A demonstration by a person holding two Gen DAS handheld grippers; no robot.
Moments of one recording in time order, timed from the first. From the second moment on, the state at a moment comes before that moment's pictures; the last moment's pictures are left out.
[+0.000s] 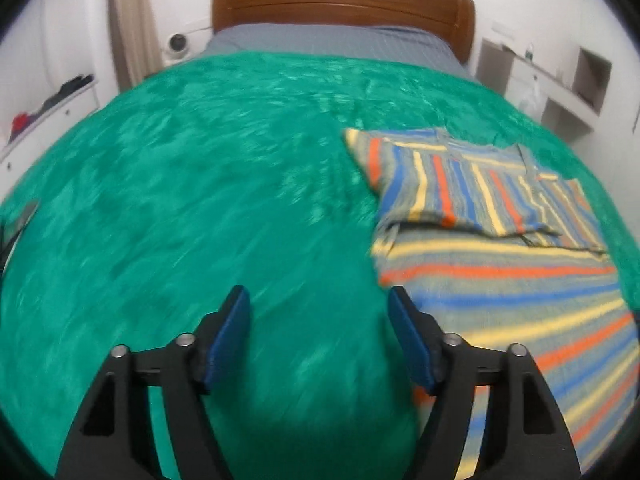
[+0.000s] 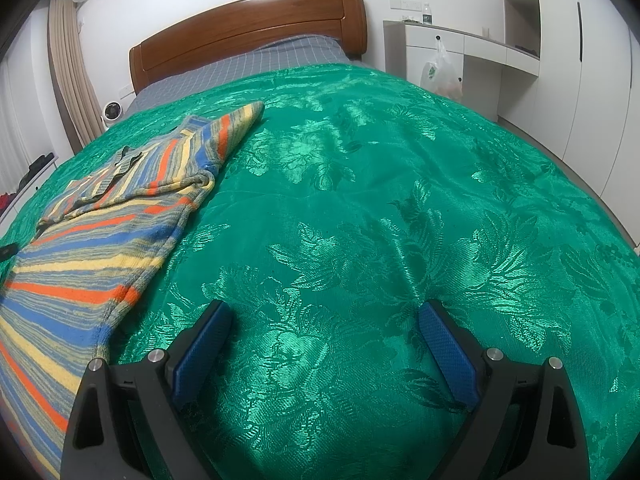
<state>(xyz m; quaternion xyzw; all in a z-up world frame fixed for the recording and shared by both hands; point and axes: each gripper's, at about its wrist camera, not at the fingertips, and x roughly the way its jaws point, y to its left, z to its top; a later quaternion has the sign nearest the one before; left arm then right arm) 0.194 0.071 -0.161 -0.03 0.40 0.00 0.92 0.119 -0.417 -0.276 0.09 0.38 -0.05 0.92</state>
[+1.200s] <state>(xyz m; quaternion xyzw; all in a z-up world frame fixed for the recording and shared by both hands) 0.143 0.124 -0.213 -0.03 0.35 0.06 0.93 0.122 -0.413 -0.277 0.08 0.38 -0.06 0.92</state>
